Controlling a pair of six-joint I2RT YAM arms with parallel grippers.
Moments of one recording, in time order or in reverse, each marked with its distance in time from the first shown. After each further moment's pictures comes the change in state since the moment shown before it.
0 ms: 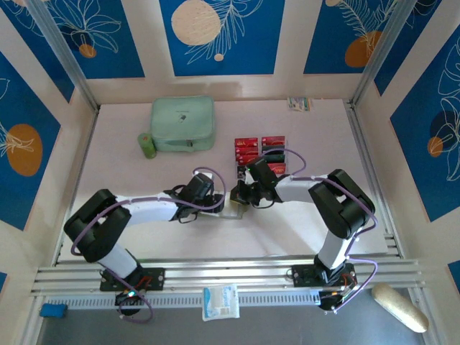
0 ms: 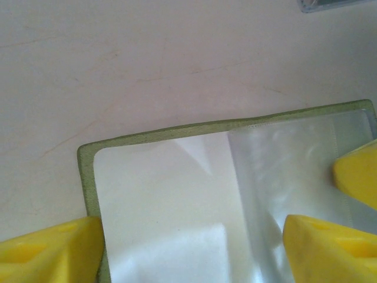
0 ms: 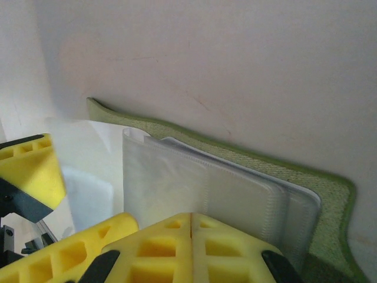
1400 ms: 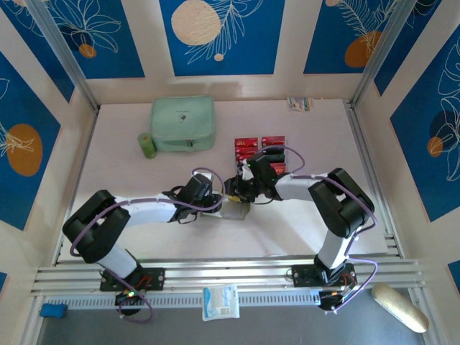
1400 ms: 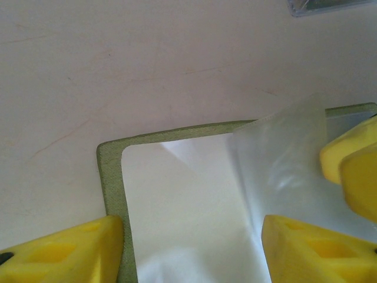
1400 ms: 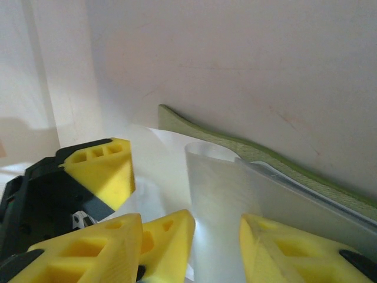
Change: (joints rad) left arm 0.001 -0.011 -0.024 0.042 0.024 -0.005; right arm -0.016 0.003 0.023 0.087 -0.113 0.032
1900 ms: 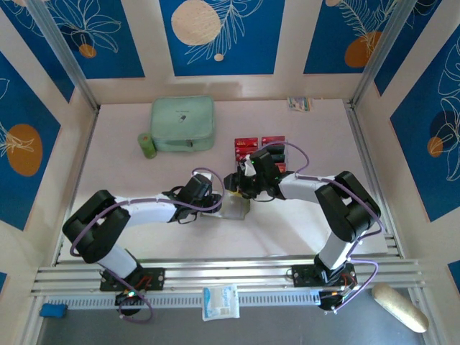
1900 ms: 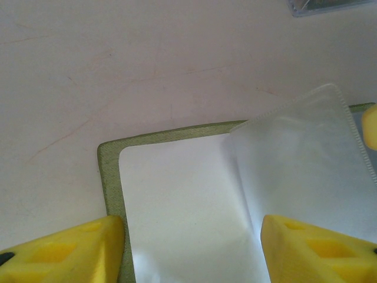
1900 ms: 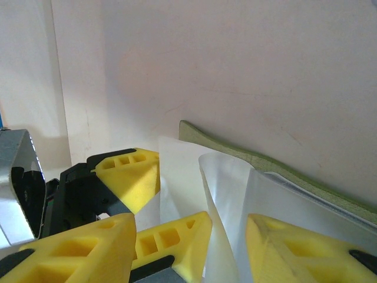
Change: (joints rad) left arm 0.000 0.000 -0.002 0.002 0.000 0.000; right arm -0.015 -0.047 -0.003 -0.001 0.016 -0.010
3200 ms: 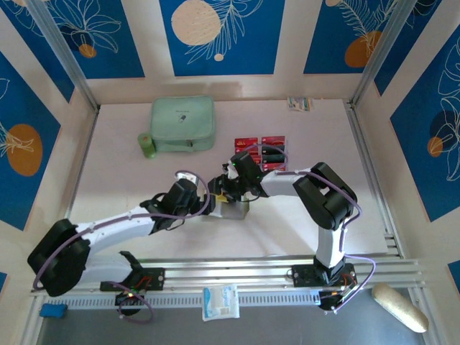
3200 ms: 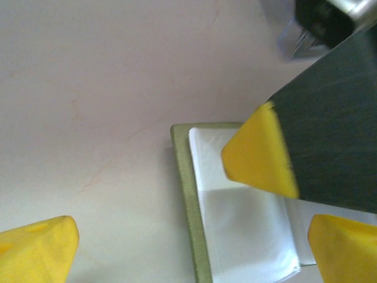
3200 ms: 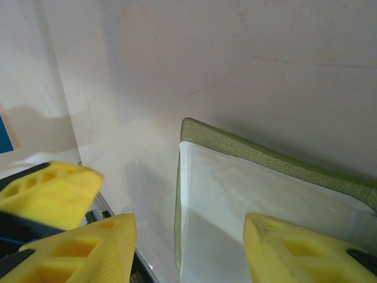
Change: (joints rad) left arm 0.000 -0.304 -0.114 -0.106 -0.106 -0.006; right arm 0.107 0.188 0.151 0.008 -0.052 0.098
